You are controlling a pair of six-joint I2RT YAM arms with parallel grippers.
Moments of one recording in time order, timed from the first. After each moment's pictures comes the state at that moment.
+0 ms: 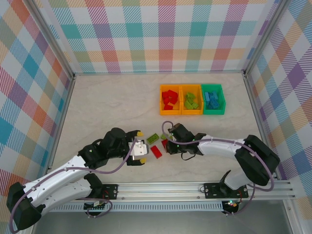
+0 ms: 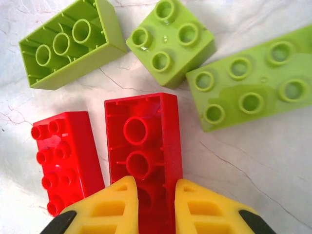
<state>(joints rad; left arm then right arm) -0.82 0.81 0.59 -0.43 0.19 0.71 0.86 1.44 0.66 -0.22 -0.08 0.60</state>
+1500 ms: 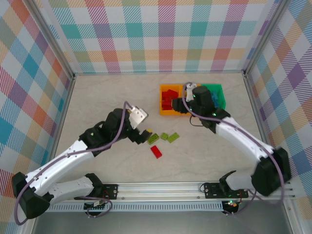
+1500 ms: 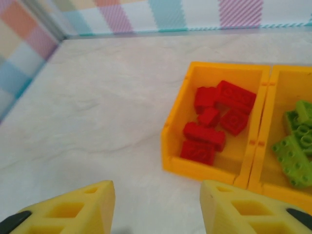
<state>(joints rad) -0.77 1.04 1.00 -0.55 -0.09 0.09 0.54 1.25 1.00 -0.23 -0.11 0.34</state>
